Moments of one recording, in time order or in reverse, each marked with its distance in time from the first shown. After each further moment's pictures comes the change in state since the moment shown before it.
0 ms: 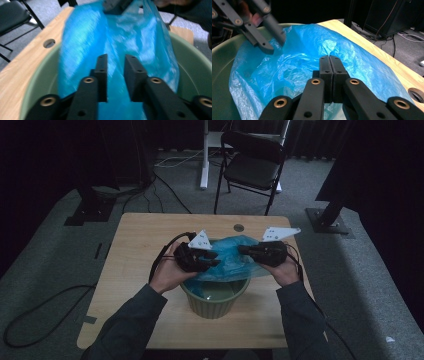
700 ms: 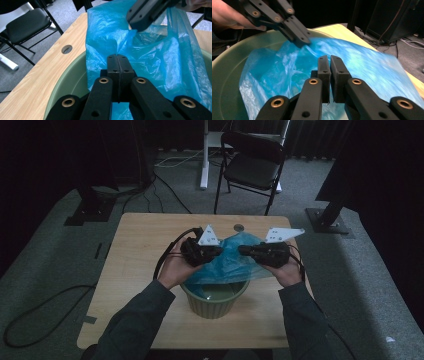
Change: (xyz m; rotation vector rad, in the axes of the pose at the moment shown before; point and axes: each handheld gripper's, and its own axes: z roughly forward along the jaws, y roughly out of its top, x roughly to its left) left arm 0.000 0.013 0.010 0.006 0.121 0.034; right arm 0.004 0.002 -0.009 -0.030 0.019 -0.025
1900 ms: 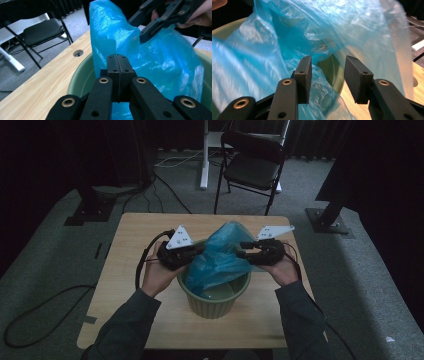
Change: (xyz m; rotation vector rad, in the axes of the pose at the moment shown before) left arm 0.010 -0.039 -0.042 -0.145 0.073 -0.118; right arm -0.004 0.002 0.017 0.133 -0.088 0.058
